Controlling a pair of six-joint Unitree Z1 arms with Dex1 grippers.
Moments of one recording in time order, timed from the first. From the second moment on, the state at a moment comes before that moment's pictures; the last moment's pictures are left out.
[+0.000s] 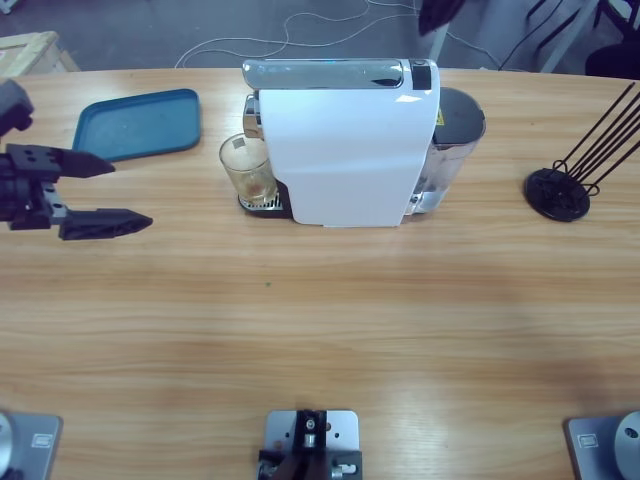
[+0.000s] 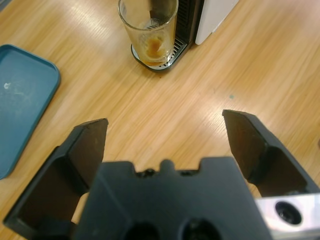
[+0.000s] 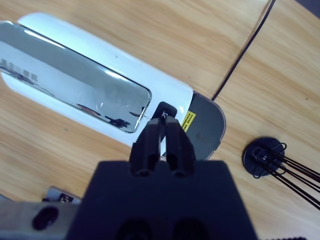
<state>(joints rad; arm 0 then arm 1) -0.53 1.29 -0.74 0.25 -0.28 0.35 0.66 2.16 -2.53 1.51 -0.07 0.16</state>
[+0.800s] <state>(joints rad) -0.53 1.30 -0.74 0.25 -0.28 0.35 0.64 2.19 -2.52 1.51 -0.07 0.16</state>
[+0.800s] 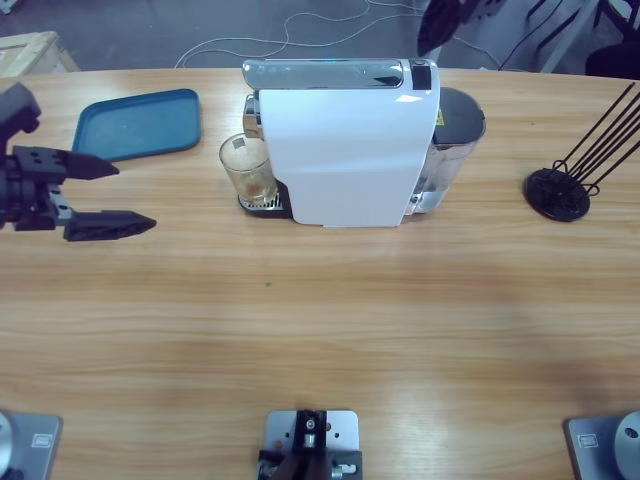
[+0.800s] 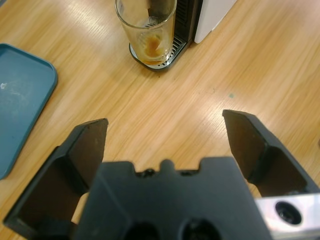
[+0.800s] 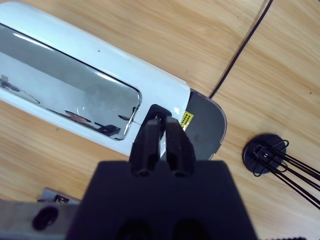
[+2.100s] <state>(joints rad) -0.53 1.32 -0.74 0.24 -0.28 0.35 0.63 2.21 -2.52 1.51 -0.05 0.16</state>
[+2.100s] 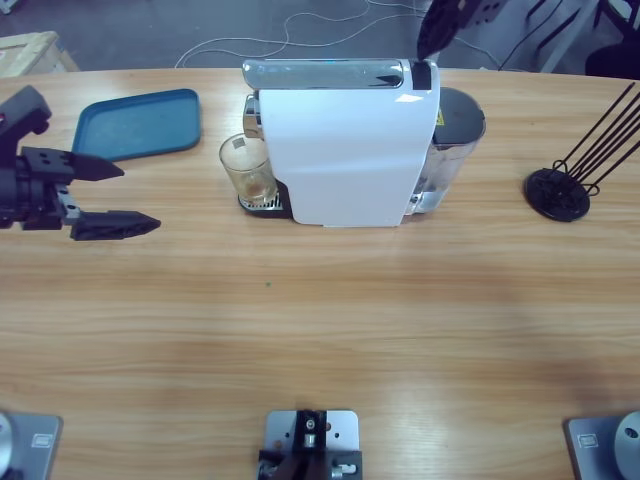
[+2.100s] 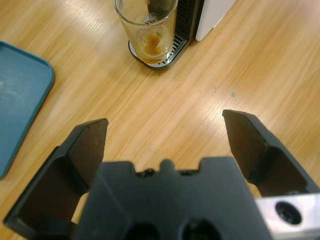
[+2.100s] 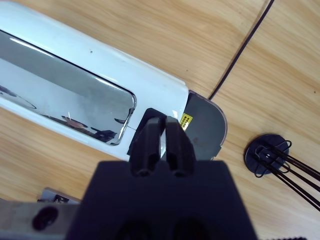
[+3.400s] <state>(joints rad) -0.56 1.32 -0.74 0.24 -0.28 0.35 0.65 2.13 -2.49 1.51 -0.07 0.20</state>
